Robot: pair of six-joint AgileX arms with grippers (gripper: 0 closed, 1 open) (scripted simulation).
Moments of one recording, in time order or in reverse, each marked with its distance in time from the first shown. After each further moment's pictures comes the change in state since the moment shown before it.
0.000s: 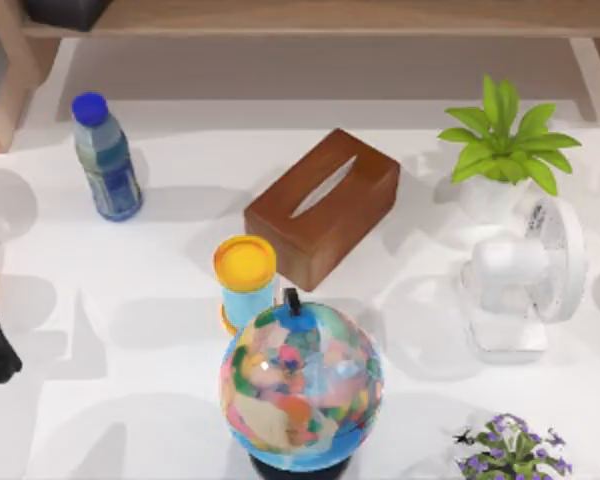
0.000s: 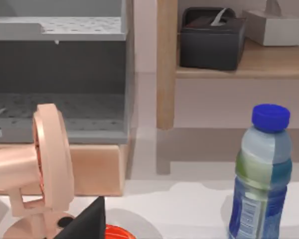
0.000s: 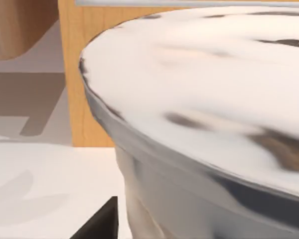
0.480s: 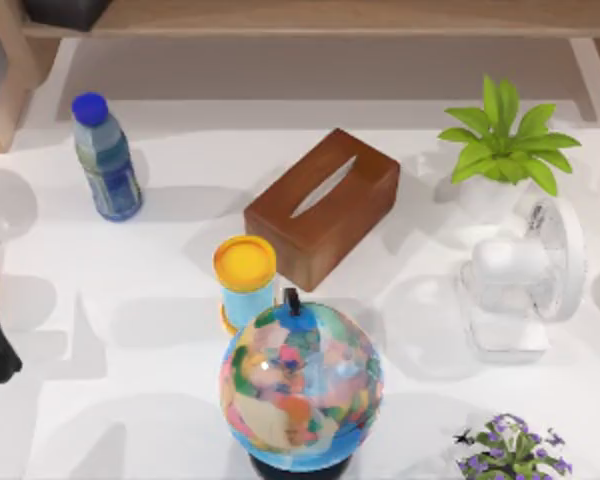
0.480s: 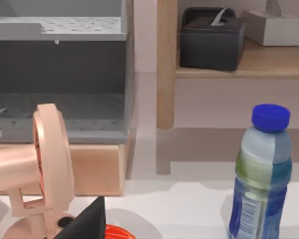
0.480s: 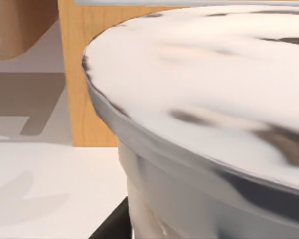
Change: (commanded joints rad) left arm 0.000 0.000 0.000 0.000 0.000 0.000; right arm 0.000 0.000 0.000 0.000 0.000 0.000
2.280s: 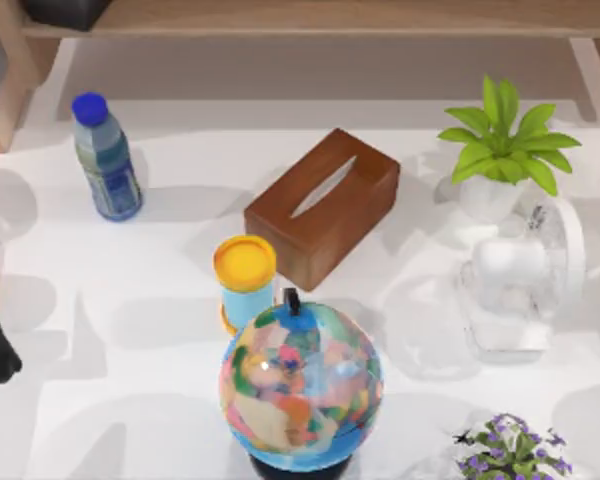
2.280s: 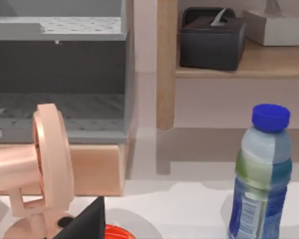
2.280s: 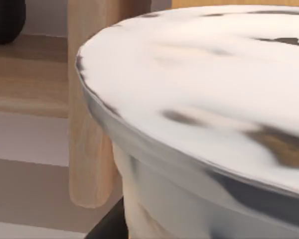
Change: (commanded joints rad) left arm 0.000 0.000 0.000 0.000 0.000 0.000; right arm 0.222 -0.185 0.123 -0.151 0.104 0.022
